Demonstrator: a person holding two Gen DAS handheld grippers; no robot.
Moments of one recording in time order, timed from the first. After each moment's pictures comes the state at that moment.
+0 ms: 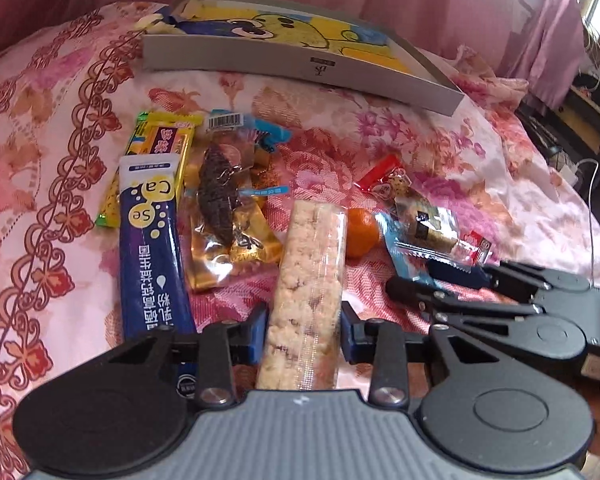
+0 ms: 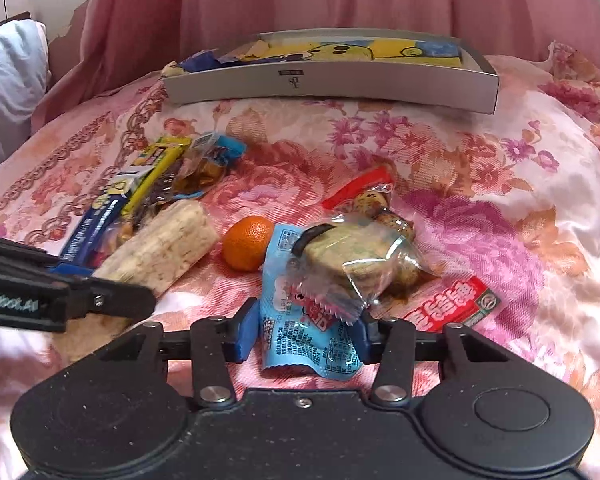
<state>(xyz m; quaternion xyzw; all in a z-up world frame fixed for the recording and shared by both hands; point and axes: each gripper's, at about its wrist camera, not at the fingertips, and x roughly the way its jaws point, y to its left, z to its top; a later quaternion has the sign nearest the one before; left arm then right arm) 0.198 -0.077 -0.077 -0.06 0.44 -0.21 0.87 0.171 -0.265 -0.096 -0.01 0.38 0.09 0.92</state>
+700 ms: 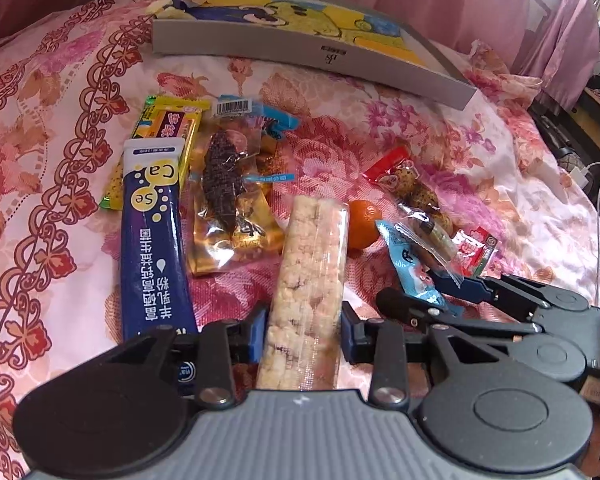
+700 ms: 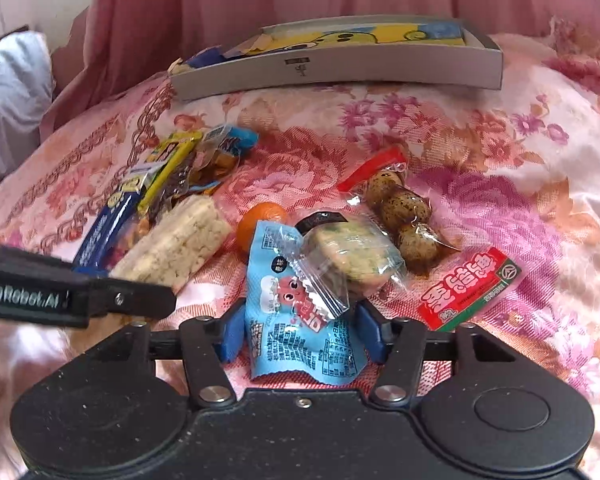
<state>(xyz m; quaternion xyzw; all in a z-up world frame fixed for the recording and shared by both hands) 0.199 -0.084 -0.077 -0.06 0.47 -0.19 0.86 0.166 -0.260 -0.102 0.01 0.39 0.10 0.92</state>
